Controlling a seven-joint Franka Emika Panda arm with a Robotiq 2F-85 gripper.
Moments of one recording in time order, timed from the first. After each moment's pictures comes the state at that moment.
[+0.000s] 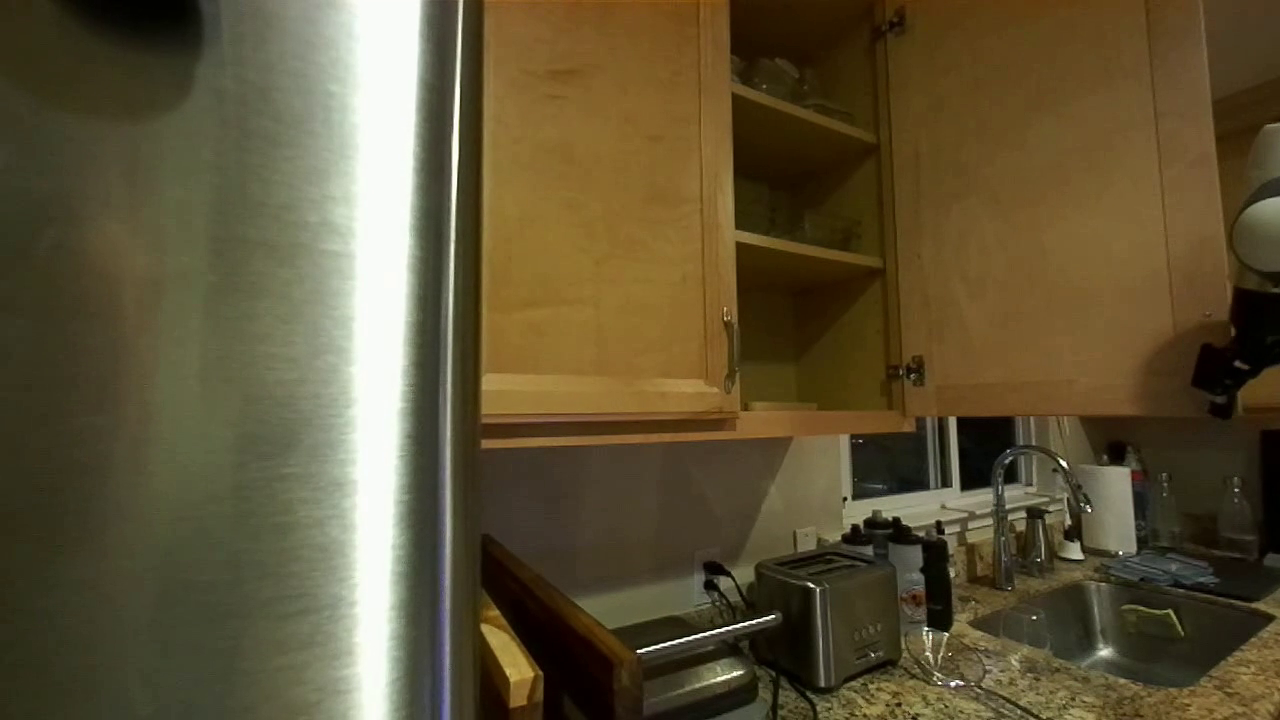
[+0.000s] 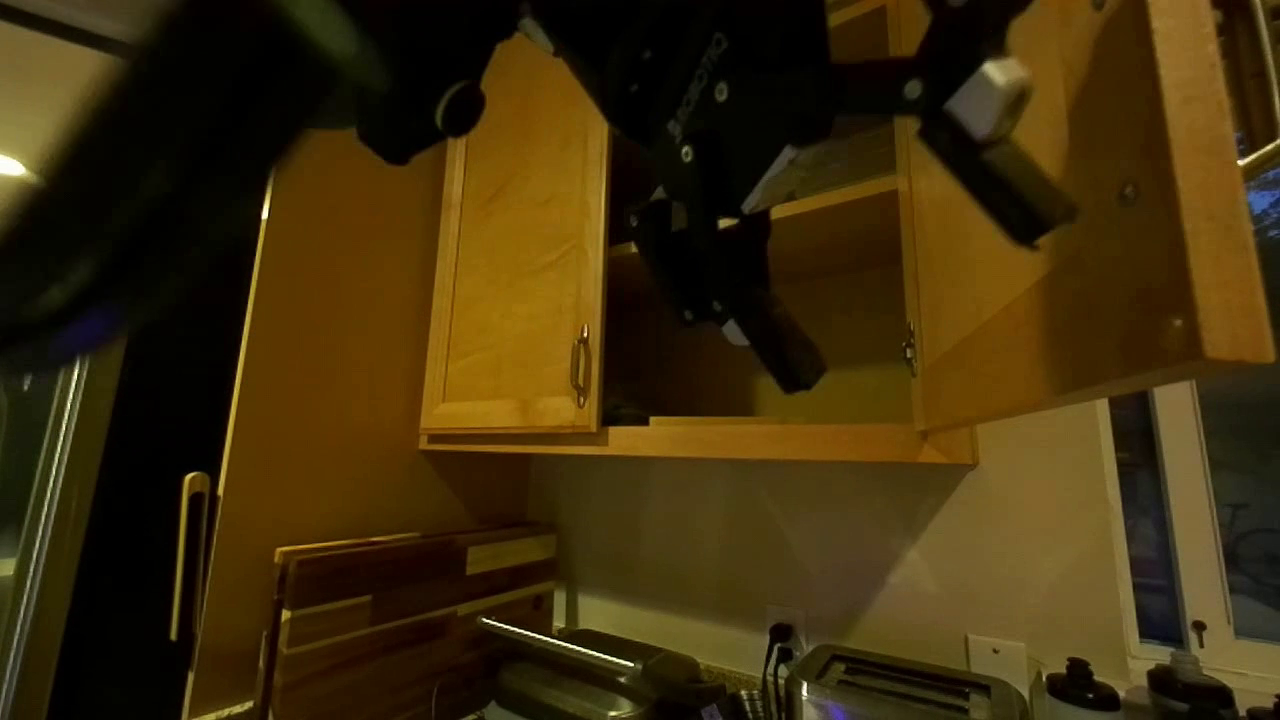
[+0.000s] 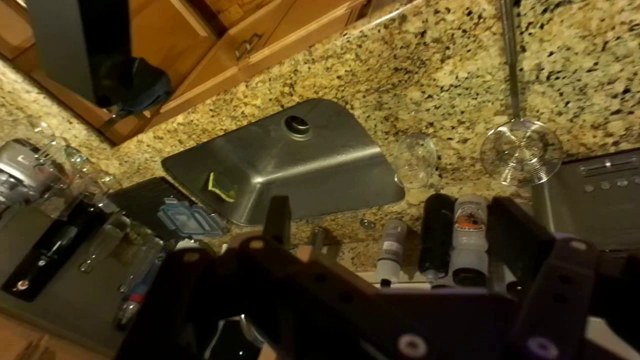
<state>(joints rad) -0.48 -0.86 -0.48 -2.37 -0.61 2.13 -0.06</state>
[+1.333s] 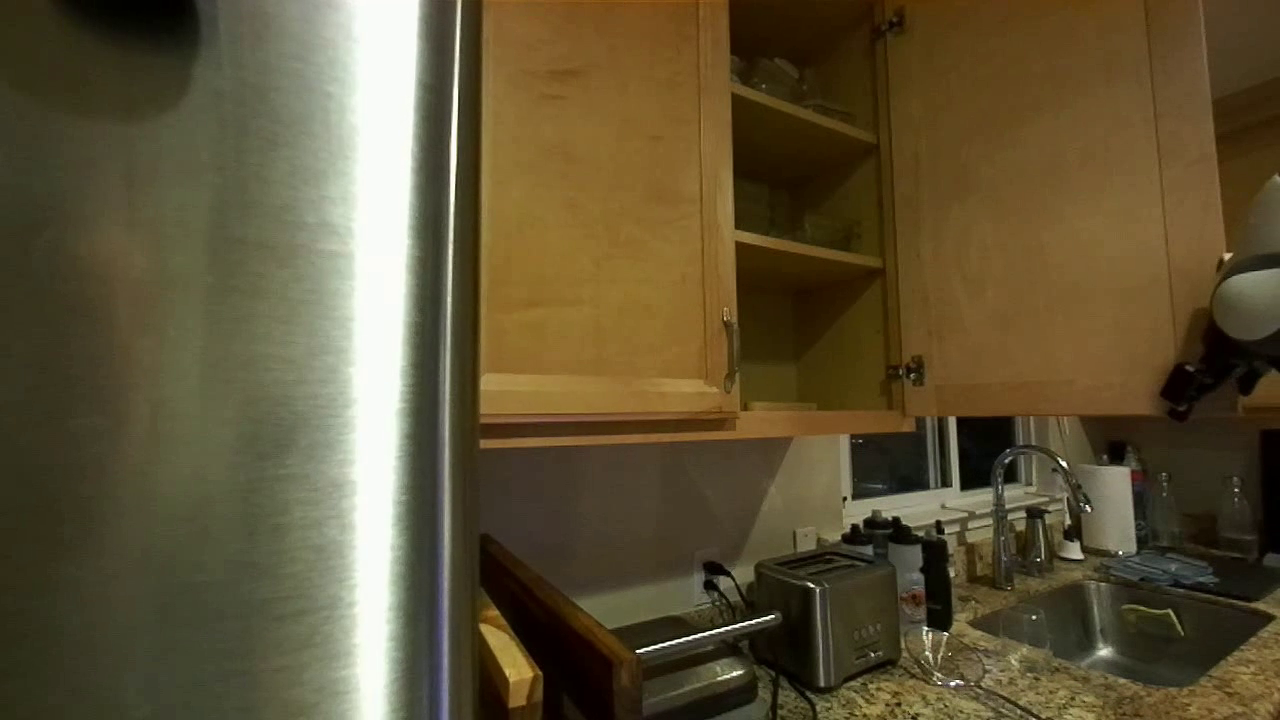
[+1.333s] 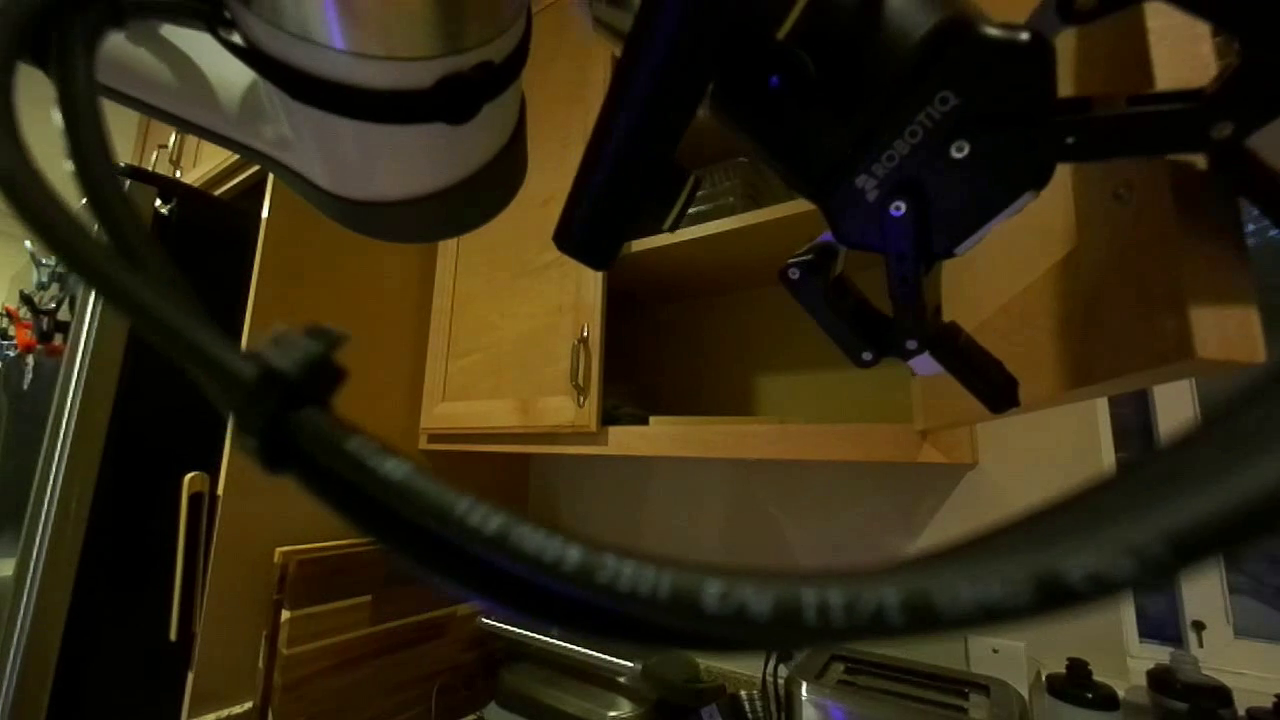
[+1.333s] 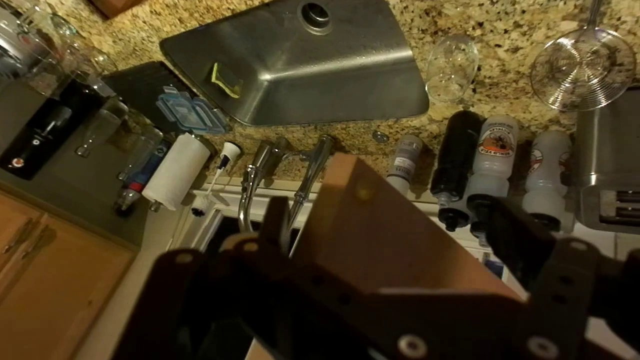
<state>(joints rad) -0.54 -0.67 -0.55 -2.40 -0.57 2.63 -0.20</state>
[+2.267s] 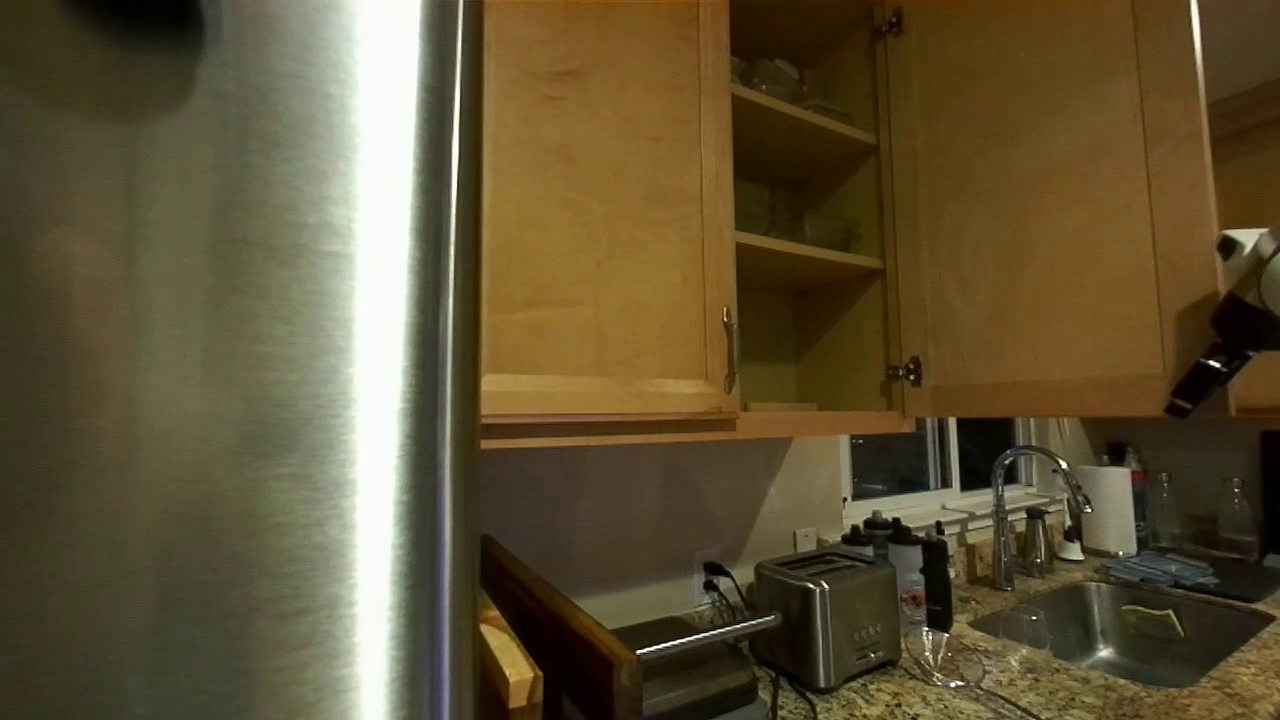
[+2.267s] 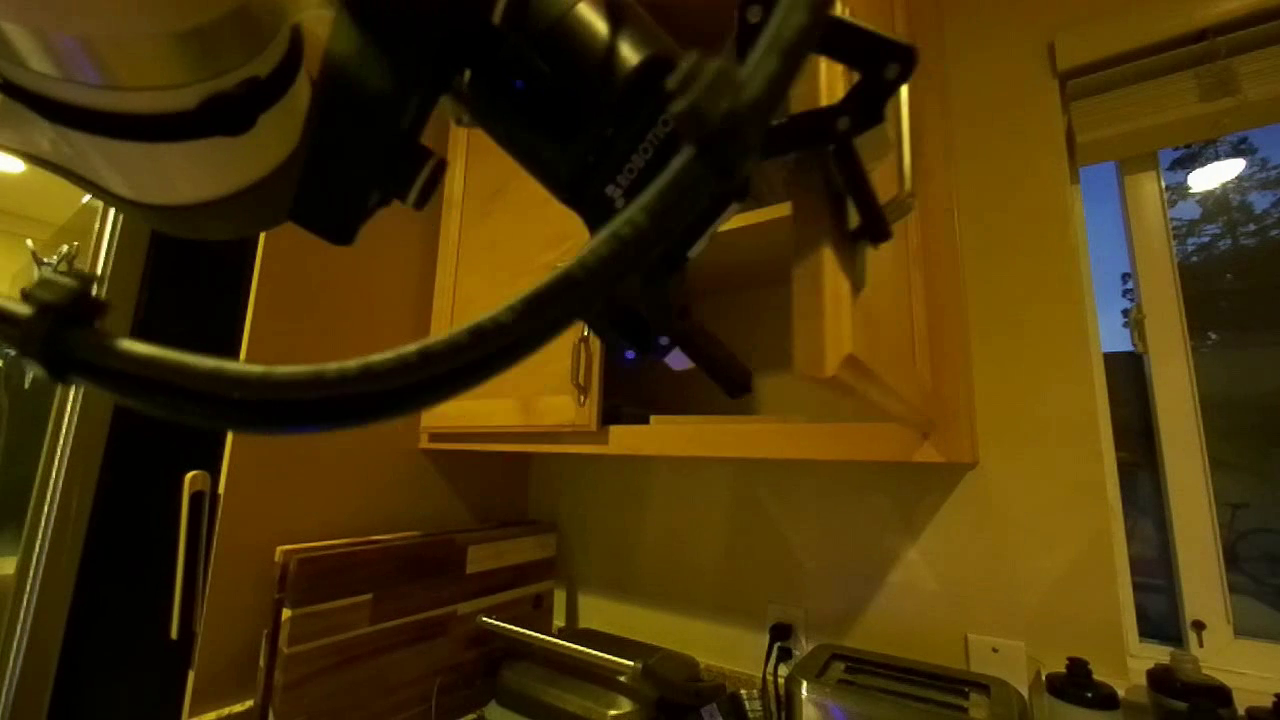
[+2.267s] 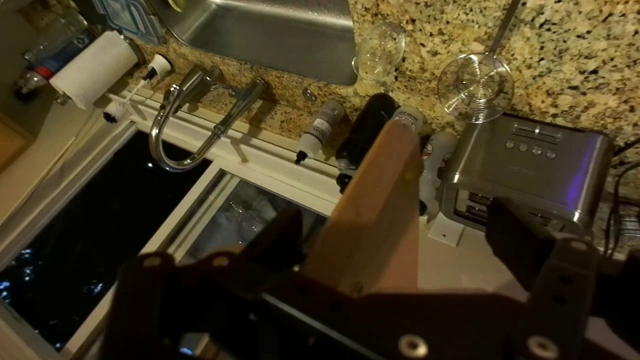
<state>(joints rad) -0.55 -1.02 -0.45 -2.62 -0.53 2.55 -0.51</state>
